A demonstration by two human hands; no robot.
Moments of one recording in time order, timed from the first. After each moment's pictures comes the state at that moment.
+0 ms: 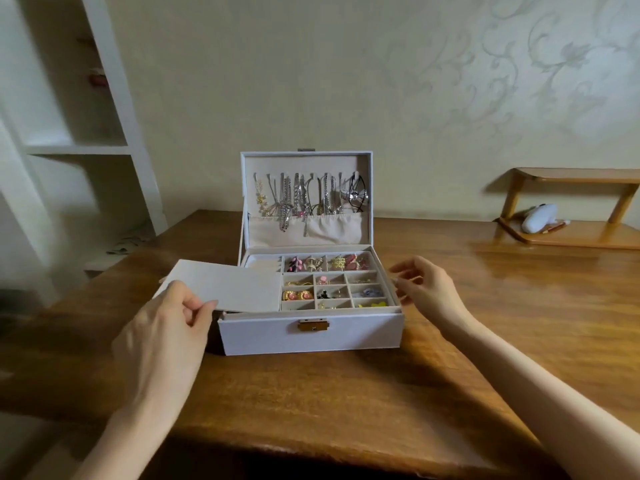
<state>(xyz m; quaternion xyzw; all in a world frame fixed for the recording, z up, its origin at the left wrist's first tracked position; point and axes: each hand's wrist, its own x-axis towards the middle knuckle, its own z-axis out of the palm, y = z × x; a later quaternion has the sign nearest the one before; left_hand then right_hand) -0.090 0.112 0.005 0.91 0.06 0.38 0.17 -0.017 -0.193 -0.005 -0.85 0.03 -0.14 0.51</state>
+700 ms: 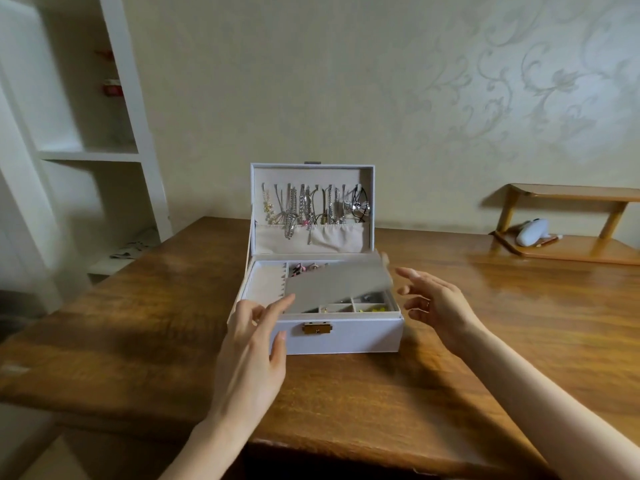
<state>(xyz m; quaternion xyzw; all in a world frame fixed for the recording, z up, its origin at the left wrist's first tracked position) -0.087 0.062 -0.034 0.90 -0.13 0.31 0.28 -0.029 -0.203 -0.007 -0.67 0.04 -0.04 0.74</state>
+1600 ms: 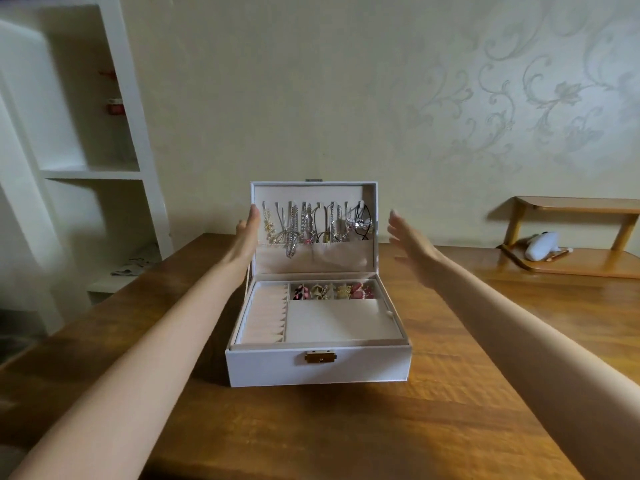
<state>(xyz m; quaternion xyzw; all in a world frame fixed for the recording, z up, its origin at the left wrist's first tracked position) 0.085 0.090 0.065 0.78 0.00 0.05 0.63 0.064 -0.183 0.065 -0.78 -0.03 -0.06 0.63</state>
